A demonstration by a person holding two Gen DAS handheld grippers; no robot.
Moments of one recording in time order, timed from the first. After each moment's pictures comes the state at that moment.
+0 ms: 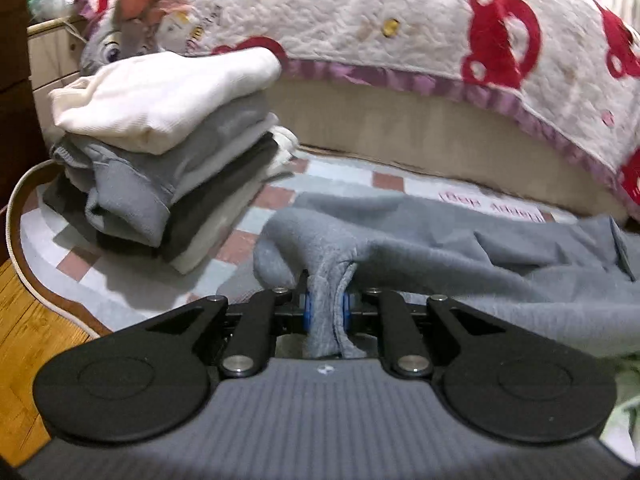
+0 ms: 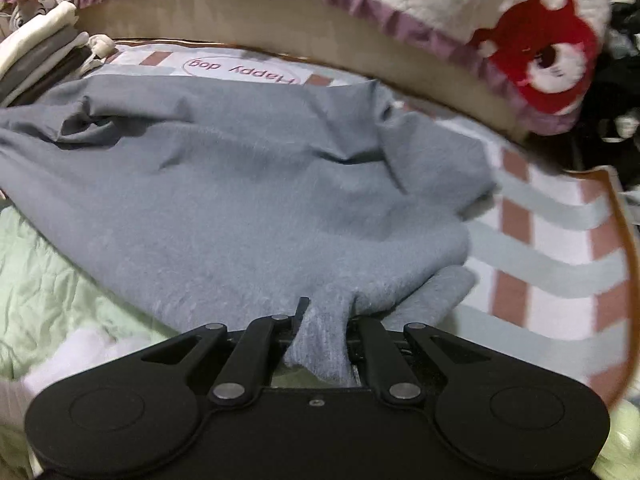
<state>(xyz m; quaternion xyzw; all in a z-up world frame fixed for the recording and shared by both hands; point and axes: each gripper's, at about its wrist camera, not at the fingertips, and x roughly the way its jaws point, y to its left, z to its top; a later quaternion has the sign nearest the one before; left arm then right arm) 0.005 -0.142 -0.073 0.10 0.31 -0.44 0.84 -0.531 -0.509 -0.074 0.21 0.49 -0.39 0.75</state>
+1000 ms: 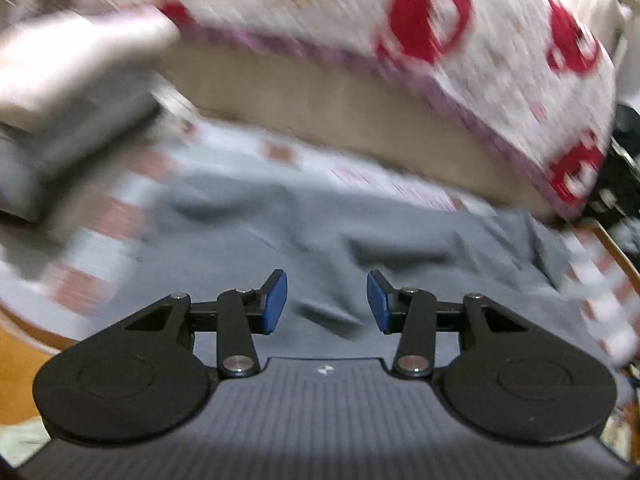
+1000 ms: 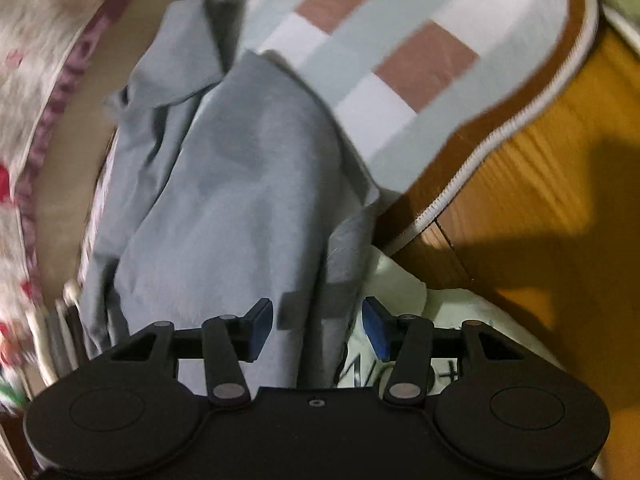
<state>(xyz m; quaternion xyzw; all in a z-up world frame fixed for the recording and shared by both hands) -0.057 -0.240 -0.064 0.07 0.39 -0.54 0.74 -0.728 -0.512 -0.214 0.69 0.19 -0.44 0.55</state>
